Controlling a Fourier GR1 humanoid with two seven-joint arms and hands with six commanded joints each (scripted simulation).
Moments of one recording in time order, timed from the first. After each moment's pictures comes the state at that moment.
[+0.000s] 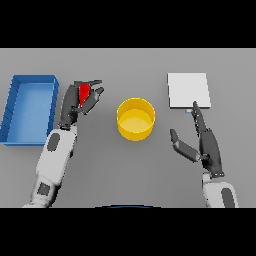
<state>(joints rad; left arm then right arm) -0.48 0.00 0.00 -1.10 -0.17 0.15 -0.14 0.10 -0.05 0.13 -1.71 0.22 -0.03 -0.10</state>
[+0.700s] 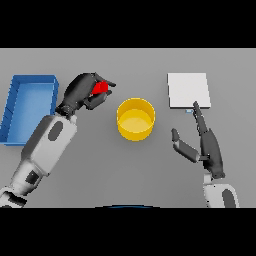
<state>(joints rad) -0.63 0.23 -0.33 -1.14 -0.48 0.03 0.07 0.11 -0.07 0.14 -1.74 0.26 -0.04 -0.07</state>
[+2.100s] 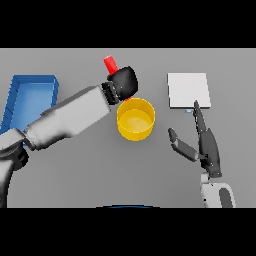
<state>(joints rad) -1.22 0.28 -1.12 -0.79 -1.09 -0.29 -0.08 0.10 -0.04 0.13 -1.71 0.27 -0.07 -0.08</state>
